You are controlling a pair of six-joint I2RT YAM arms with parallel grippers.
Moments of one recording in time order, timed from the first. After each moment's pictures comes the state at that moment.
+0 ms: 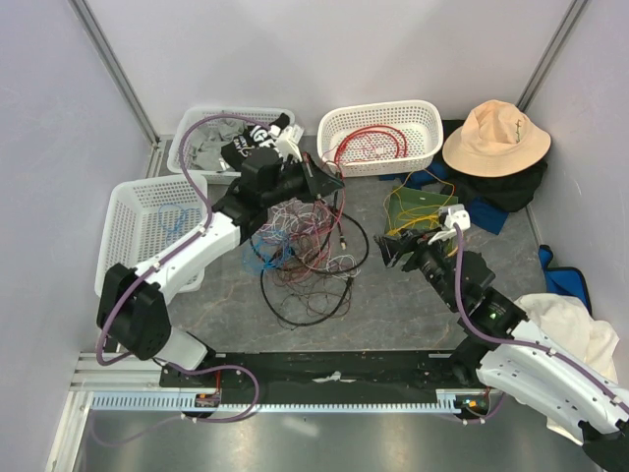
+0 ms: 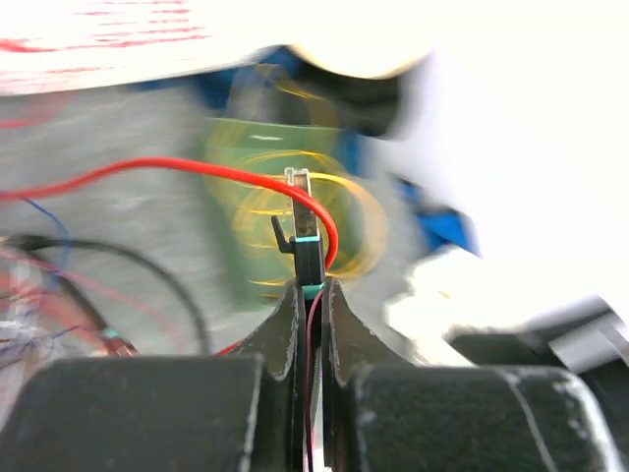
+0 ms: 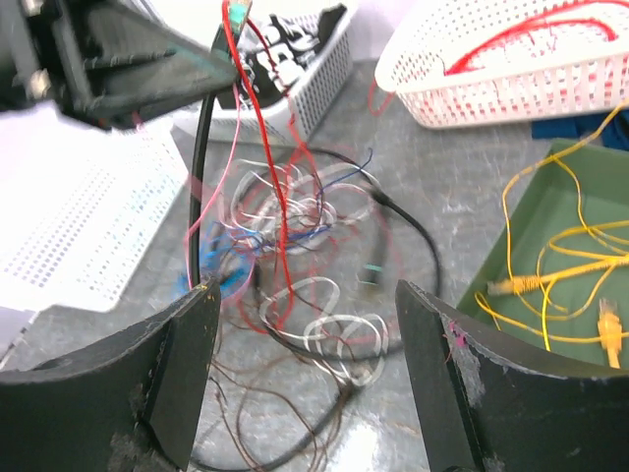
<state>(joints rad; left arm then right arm) -0.57 1.51 1.22 0.03 0.30 -0.69 0.76 0.61 0.53 0.02 0.29 0.44</state>
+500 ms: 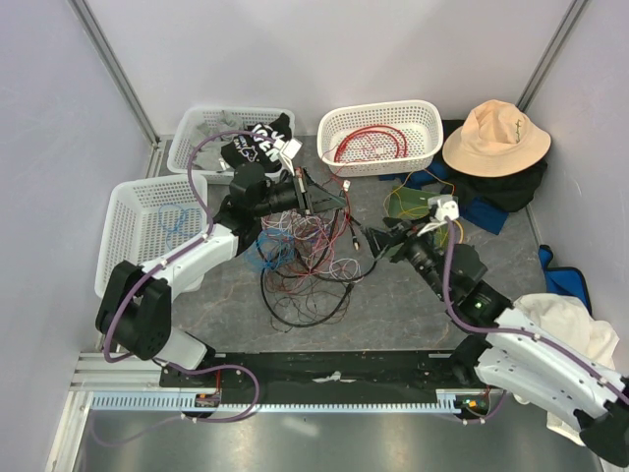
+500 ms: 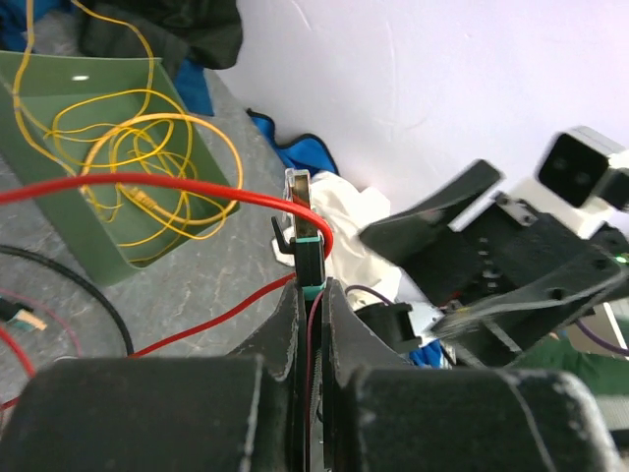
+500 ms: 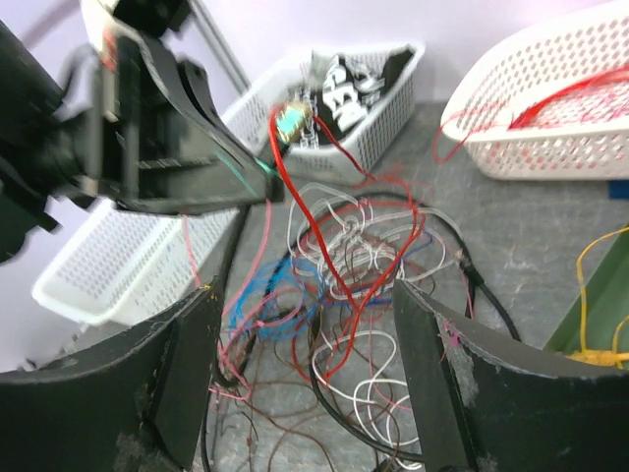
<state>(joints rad) -0.51 1.48 0.98 0.48 0.74 -0.89 0.76 0.71 0.55 0.24 0.20 0.43</state>
